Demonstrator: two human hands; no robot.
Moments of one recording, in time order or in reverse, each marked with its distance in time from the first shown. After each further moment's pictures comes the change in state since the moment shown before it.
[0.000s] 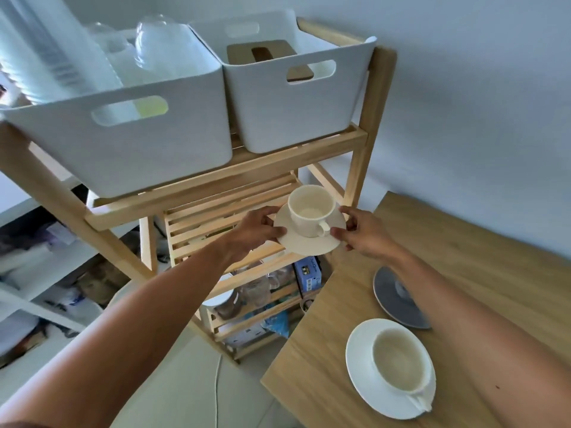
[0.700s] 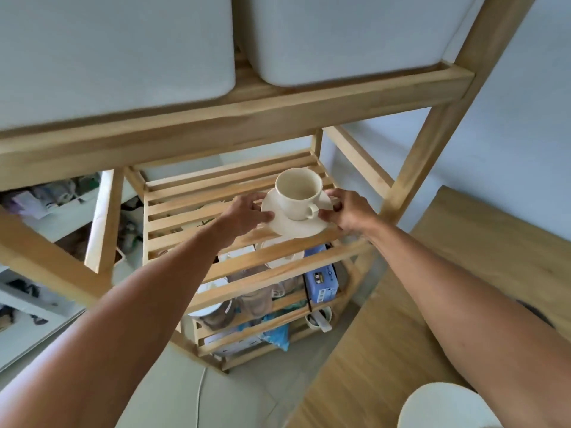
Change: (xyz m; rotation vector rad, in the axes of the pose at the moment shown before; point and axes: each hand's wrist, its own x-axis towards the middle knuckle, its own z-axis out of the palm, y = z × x) left_hand 0.147 -0.120 -0.038 0.073 0.223 -0.023; right_hand 0.170 0.048 0.096 -0.134 -0.067 -0.009
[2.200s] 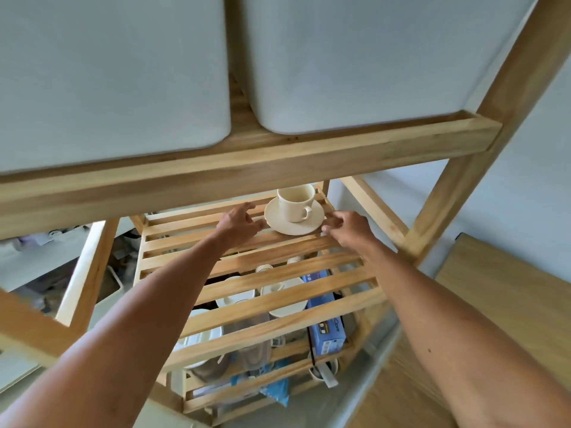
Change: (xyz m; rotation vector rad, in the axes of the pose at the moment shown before) left_hand 0.074 0.000 -0.023 0.358 0.232 0.026; right_hand 0.077 0.001 0.000 -0.143 0.075 -0.003
